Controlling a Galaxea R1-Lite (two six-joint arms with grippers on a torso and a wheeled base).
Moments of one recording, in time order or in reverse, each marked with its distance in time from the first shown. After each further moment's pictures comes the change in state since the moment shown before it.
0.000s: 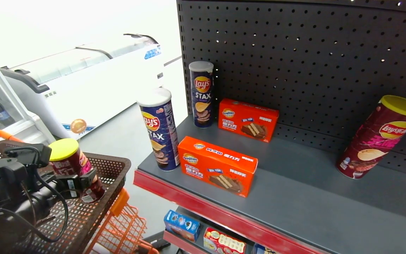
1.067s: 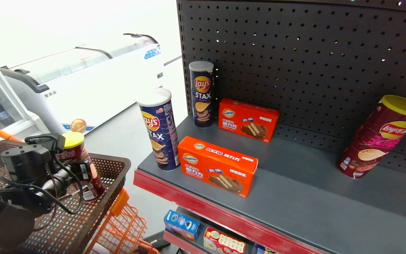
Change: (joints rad) left arm 0.026 0.202 -0.201 -0.049 0.031 0.001; right arm 0.000 0.000 0.000 0.000 0.000 0.000
